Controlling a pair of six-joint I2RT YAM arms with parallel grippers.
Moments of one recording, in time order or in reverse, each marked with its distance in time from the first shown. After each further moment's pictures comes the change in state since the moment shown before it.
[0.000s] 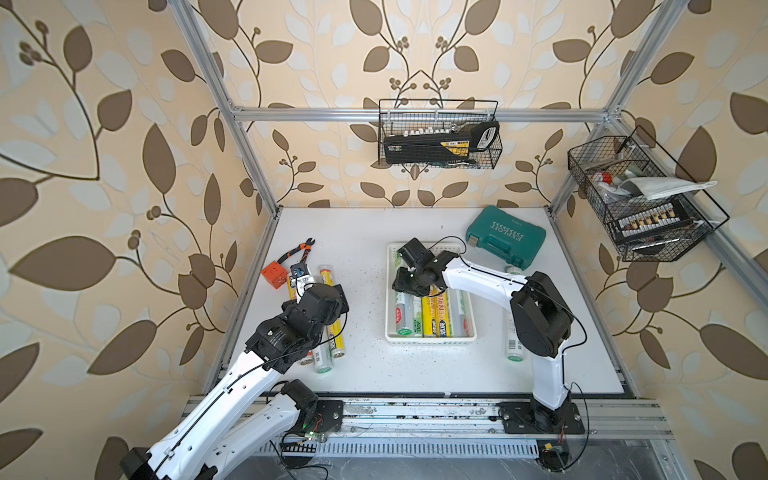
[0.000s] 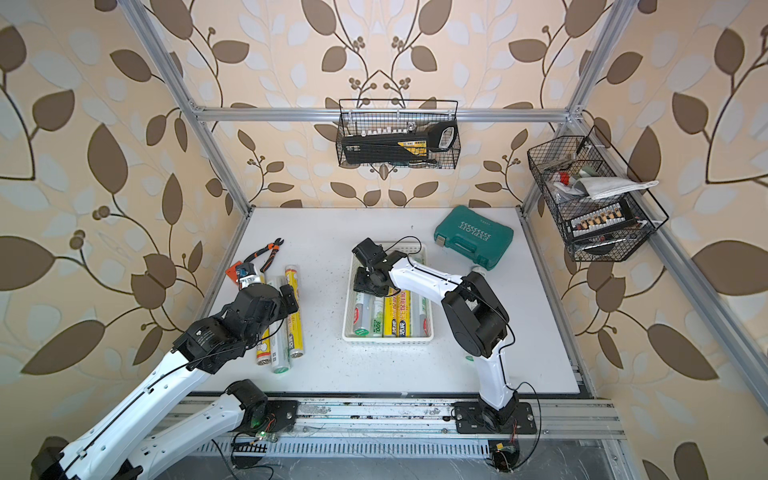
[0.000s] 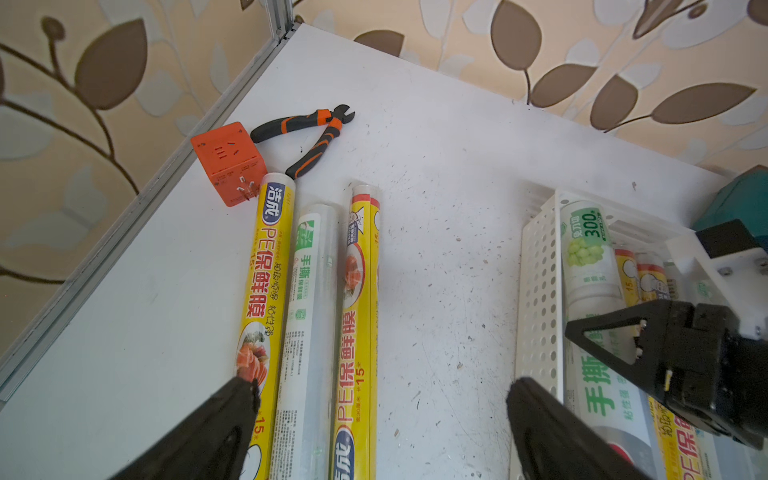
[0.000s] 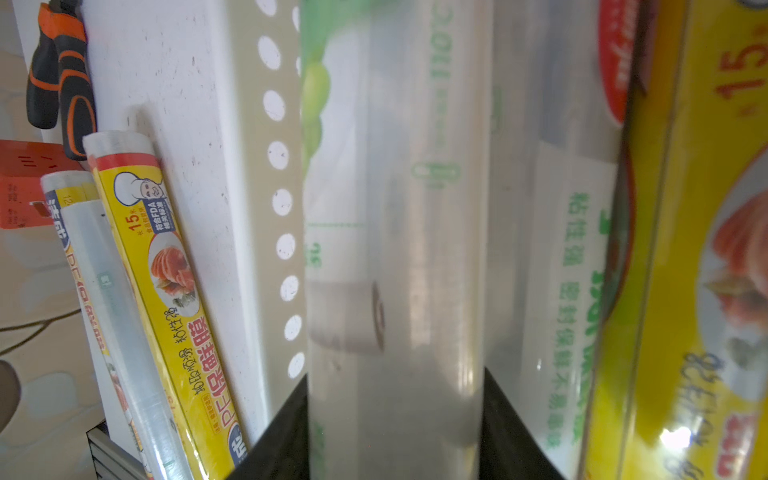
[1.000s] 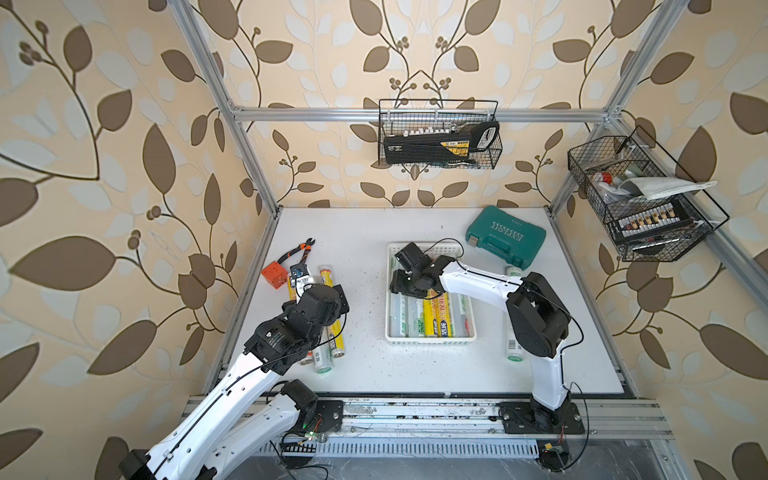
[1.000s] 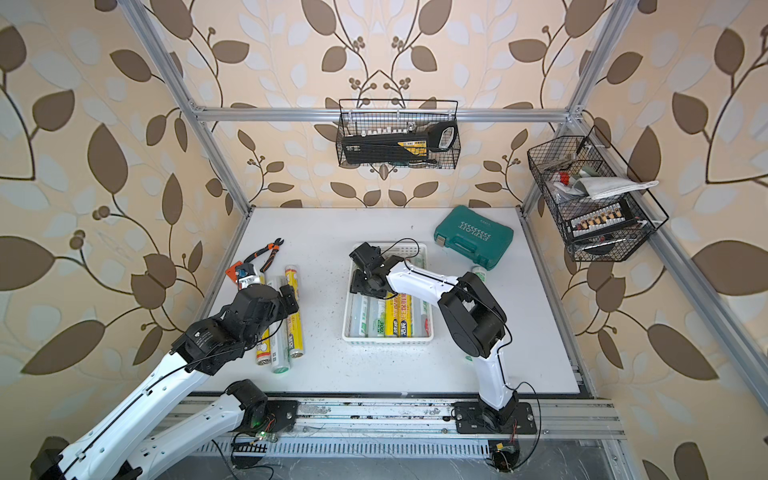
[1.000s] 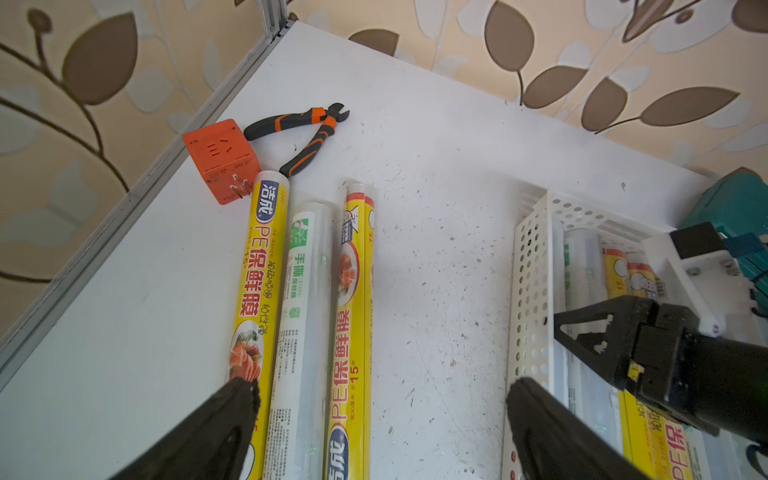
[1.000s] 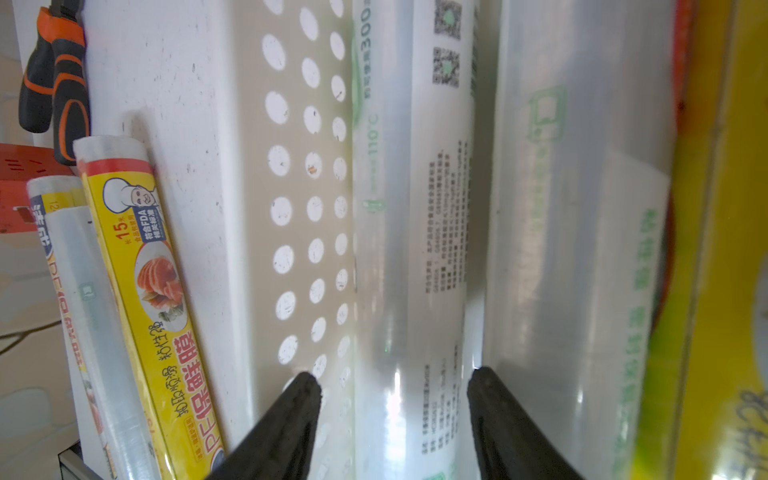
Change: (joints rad) left arm 0.000 -0.021 -0.004 0.005 0.012 -0.004; right arm 0.018 0.004 -0.032 0.056 0.058 -0.005
